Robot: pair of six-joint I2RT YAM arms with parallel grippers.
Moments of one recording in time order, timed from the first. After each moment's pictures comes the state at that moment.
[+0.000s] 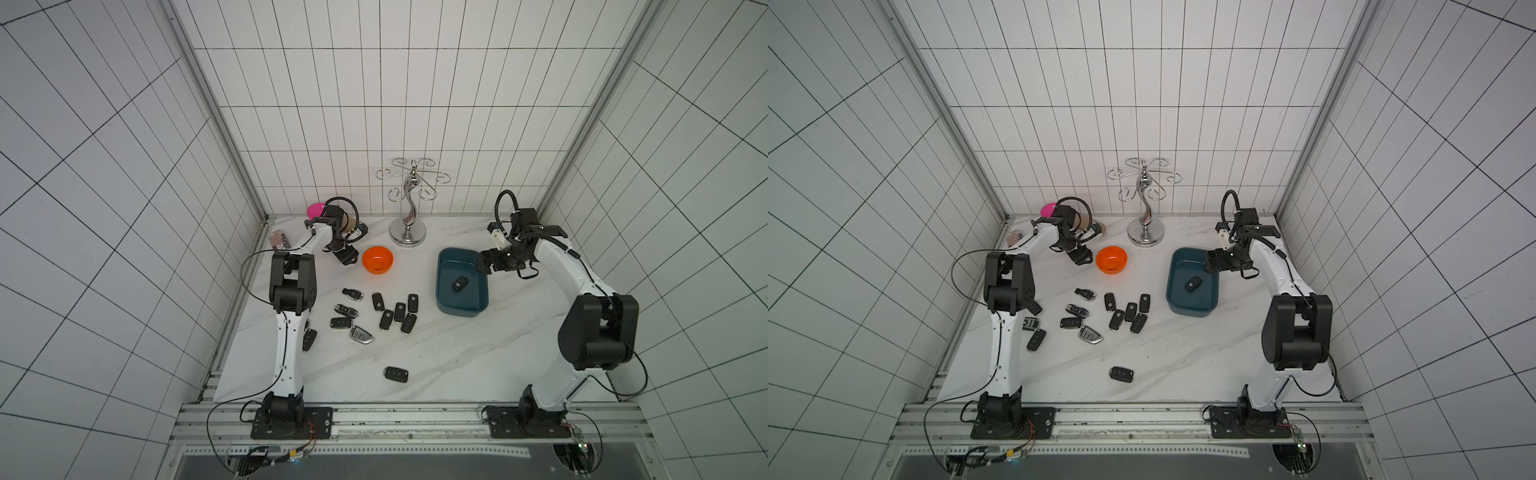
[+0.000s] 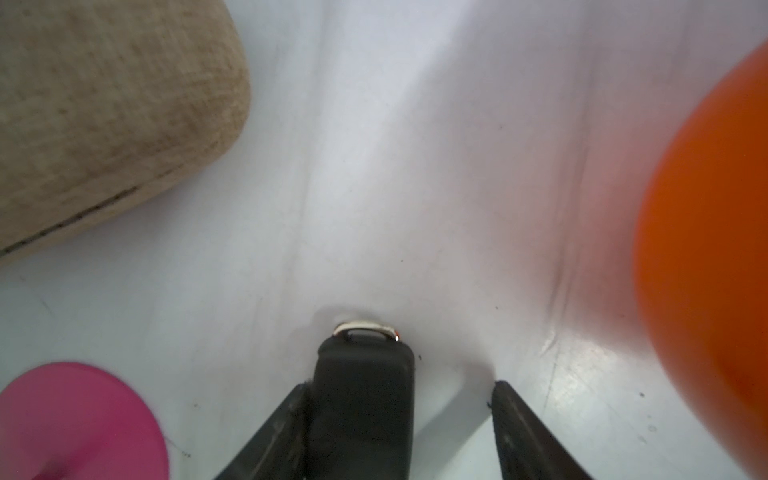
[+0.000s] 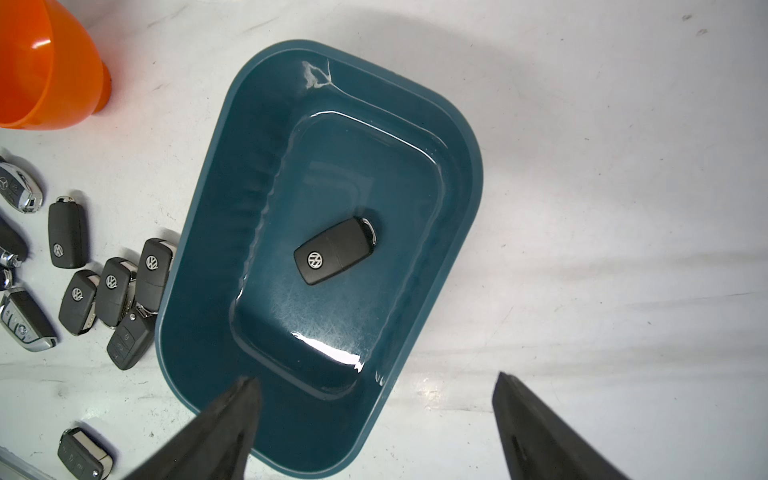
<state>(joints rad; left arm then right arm) -0.13 2.42 2.05 -0.87 0.23 0.74 0.01 1.72 1.48 -0.97 -0.26 -0.20</state>
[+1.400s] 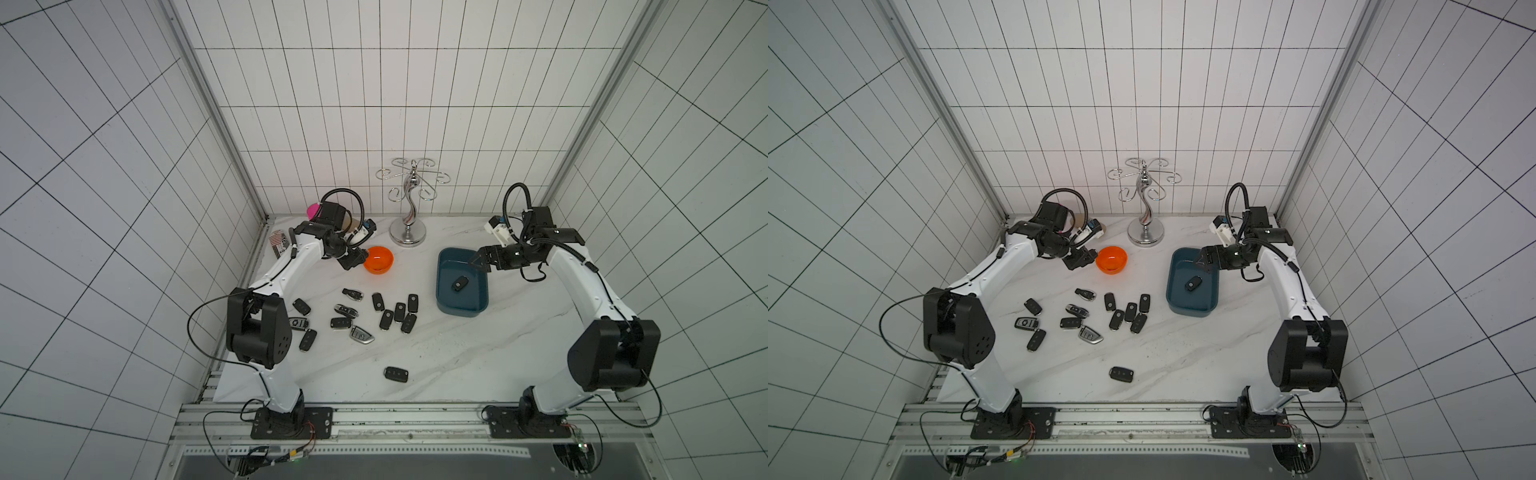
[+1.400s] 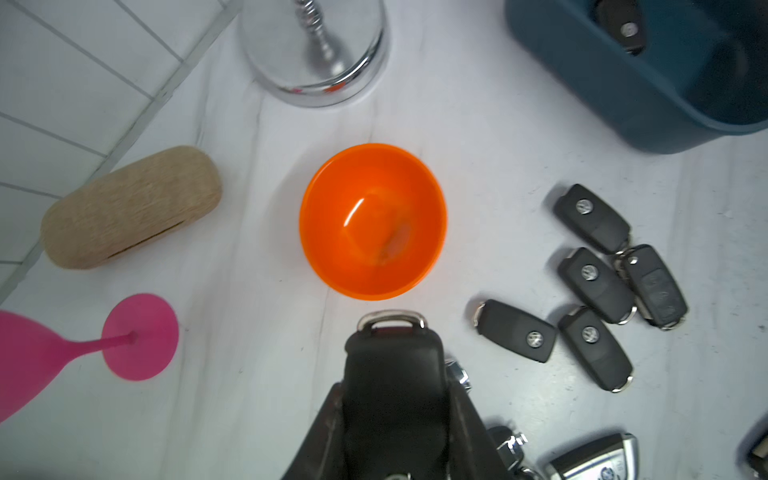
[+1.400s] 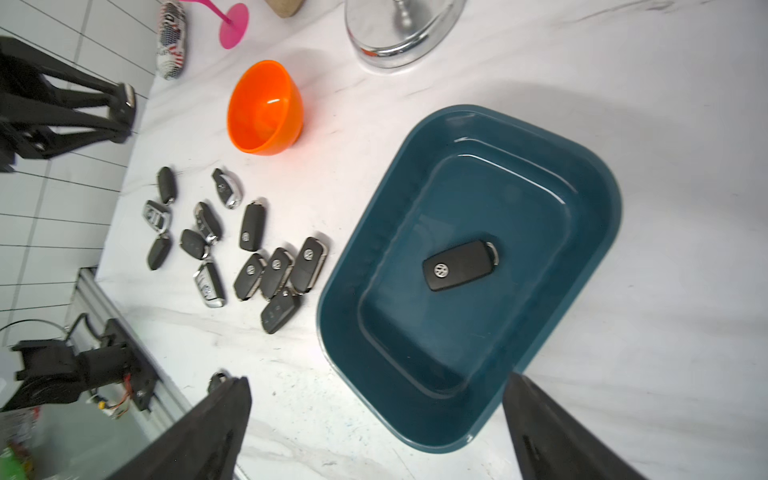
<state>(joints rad) -0.31 1.74 1.55 -0.87 0.35 0.61 0.00 1.57 1.46 -1.00 -0.63 -0.20</state>
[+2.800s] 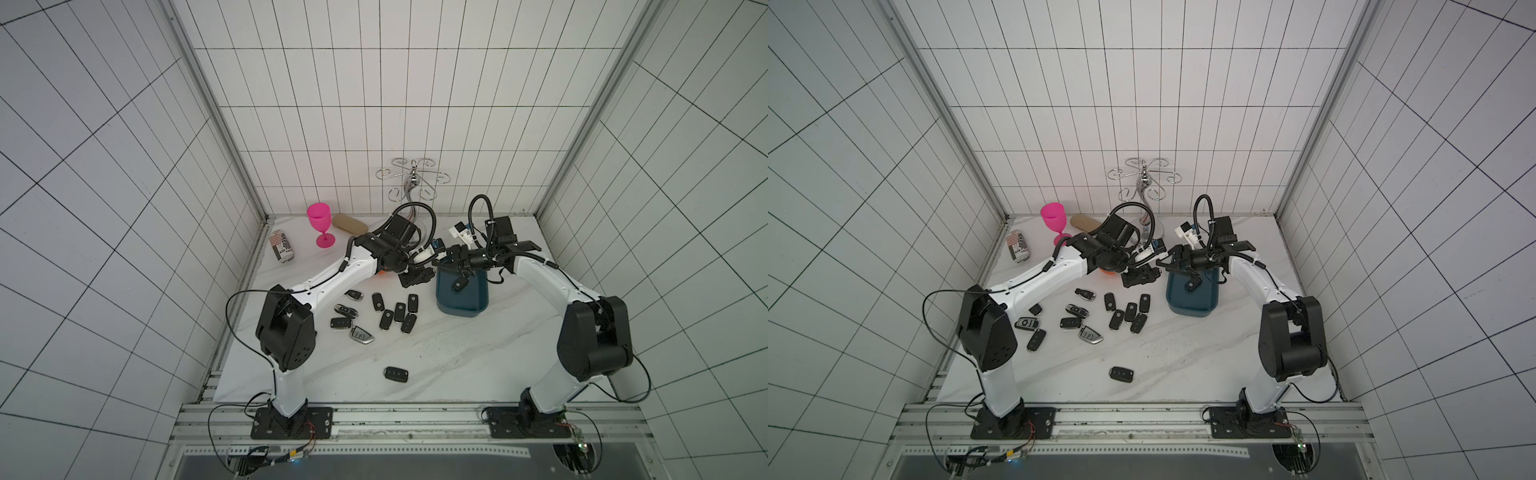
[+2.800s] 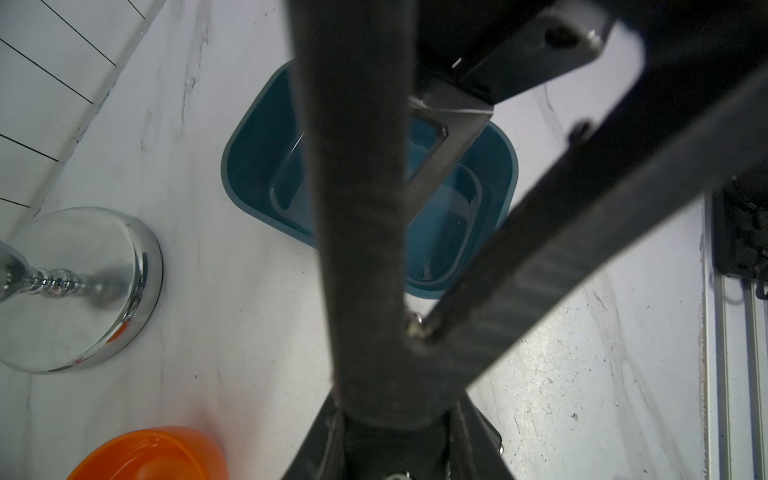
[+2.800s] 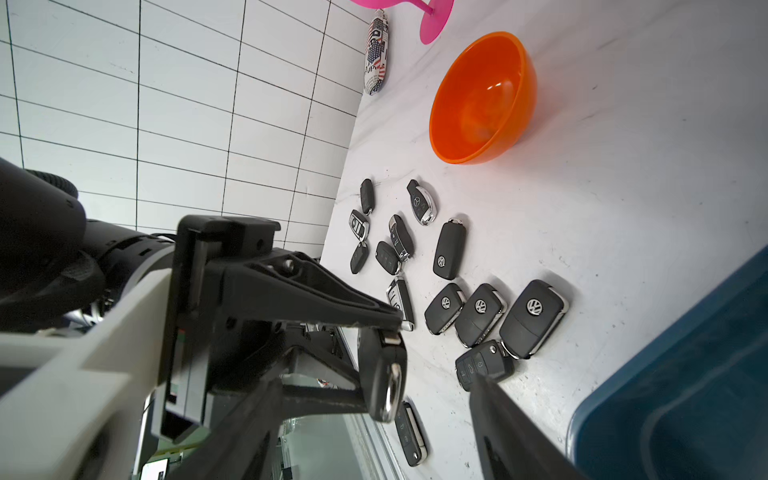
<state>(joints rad) -0.68 1.87 1.68 -0.76 0.41 0.50 0.20 1.67 1.28 -0.54 -1.08 0.29</state>
